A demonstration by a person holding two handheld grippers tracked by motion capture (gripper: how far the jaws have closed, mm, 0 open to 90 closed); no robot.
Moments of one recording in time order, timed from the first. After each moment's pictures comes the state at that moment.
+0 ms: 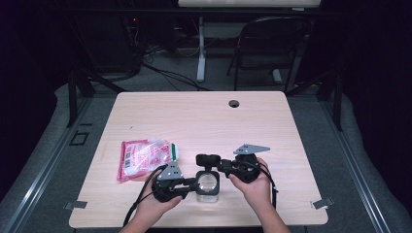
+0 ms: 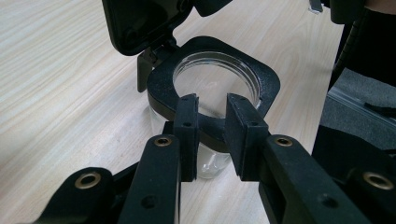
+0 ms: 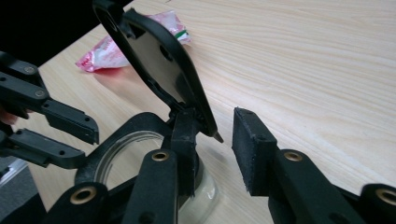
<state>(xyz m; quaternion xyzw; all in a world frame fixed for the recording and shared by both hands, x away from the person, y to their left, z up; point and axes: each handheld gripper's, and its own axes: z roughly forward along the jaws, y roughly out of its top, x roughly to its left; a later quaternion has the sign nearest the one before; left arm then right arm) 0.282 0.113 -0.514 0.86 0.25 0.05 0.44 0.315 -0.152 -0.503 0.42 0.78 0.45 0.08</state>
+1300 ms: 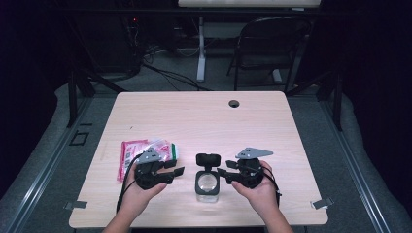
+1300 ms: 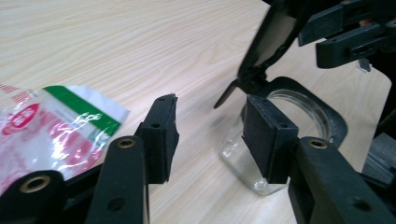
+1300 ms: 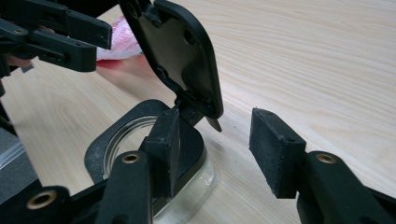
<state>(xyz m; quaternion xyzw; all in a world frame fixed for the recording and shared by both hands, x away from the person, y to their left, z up) 0.310 0.162 -0.505 0.80 0.36 0.08 0.47 0.299 -0.156 -0.495 0.41 0.79 0.44 0.11</state>
